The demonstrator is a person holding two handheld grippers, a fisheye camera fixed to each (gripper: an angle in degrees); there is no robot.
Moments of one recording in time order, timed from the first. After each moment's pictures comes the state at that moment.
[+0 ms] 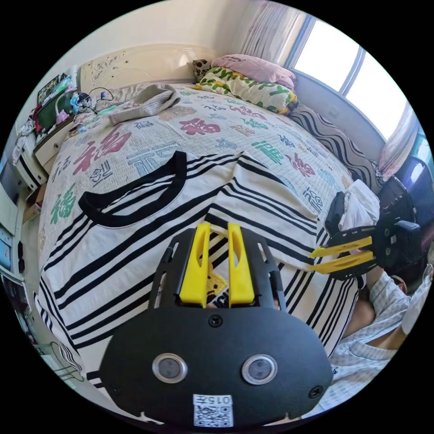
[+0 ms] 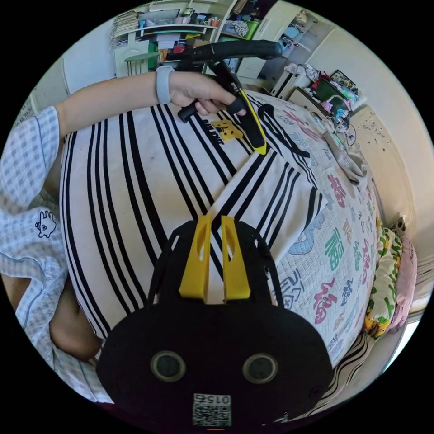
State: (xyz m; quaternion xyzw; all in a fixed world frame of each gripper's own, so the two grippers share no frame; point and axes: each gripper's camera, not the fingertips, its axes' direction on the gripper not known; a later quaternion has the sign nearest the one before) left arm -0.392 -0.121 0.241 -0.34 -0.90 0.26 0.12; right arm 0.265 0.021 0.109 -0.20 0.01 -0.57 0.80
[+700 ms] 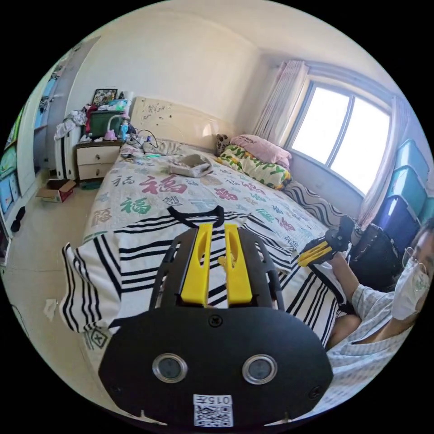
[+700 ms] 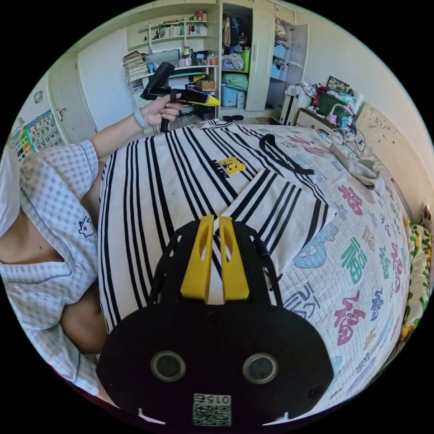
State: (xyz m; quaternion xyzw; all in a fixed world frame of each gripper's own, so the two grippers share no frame) left arm -0.130 -0.027 0.318 -0.22 -0.83 0.46 0.24; right arm 0.305 -0.023 0.129 -0.14 -0.16 -0.49 0.85
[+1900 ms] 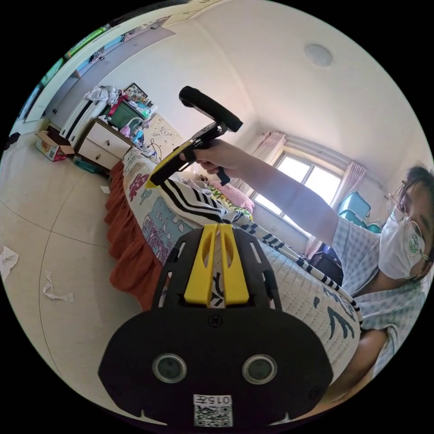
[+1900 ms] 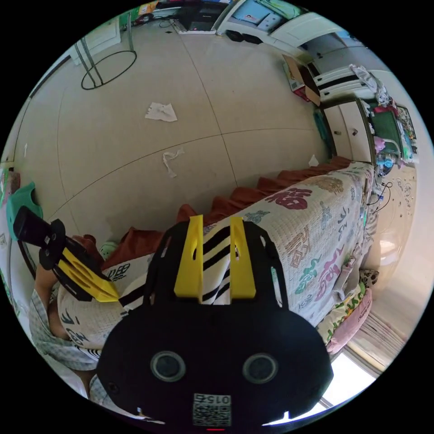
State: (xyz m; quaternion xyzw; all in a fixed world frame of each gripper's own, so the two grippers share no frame) left arm 0.287 -0.013 0.129 -0.20 -0.69 0.51 0.47; right arm -0.335 -0.013 0.588 -0.34 0.15 -0.58 0.73
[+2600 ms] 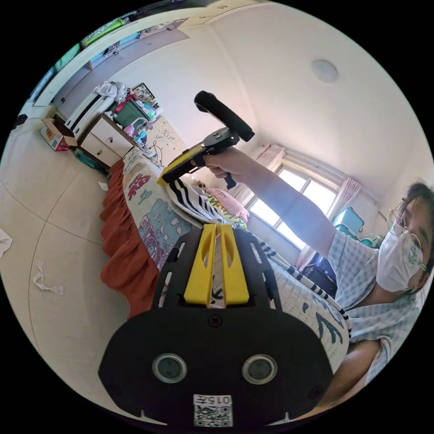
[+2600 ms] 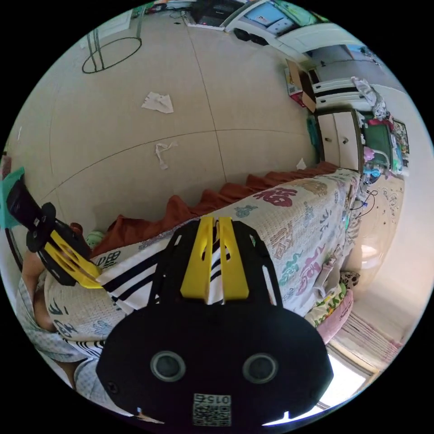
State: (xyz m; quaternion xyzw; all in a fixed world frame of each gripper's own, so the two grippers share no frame) left arm 0.299 0.000 0.114 -0.18 -0.68 0.51 0.51; right arm -0.340 -0.025 0.547 -0.30 0.15 -0.60 0.72
